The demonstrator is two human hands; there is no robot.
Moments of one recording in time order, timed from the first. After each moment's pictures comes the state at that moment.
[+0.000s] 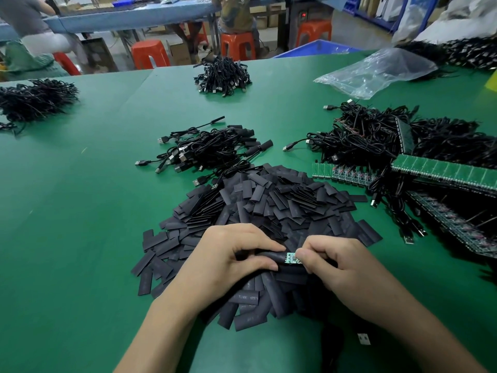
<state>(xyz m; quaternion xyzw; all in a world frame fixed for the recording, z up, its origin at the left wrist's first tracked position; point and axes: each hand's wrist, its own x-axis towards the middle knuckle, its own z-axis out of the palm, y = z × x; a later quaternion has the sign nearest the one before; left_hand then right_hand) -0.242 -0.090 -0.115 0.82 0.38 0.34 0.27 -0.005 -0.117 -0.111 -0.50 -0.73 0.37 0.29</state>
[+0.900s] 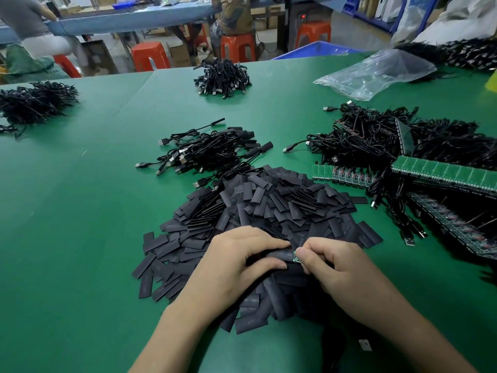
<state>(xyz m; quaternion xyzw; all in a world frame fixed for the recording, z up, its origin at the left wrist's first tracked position) -0.228 -0.098 -0.119 0.82 0.41 0.35 0.19 -0.011 -0.120 -0.114 -0.53 -0.70 0.37 0.30</state>
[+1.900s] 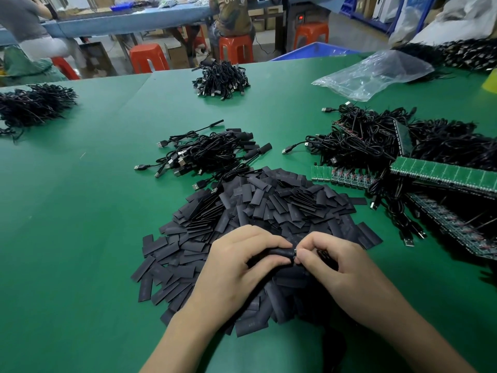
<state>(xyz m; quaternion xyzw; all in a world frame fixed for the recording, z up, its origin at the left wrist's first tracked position) -0.220 -0.102 -0.122 0.80 0.39 0.42 0.19 -0.011 -0.119 -0.111 -0.51 -0.70 0.38 0.34</state>
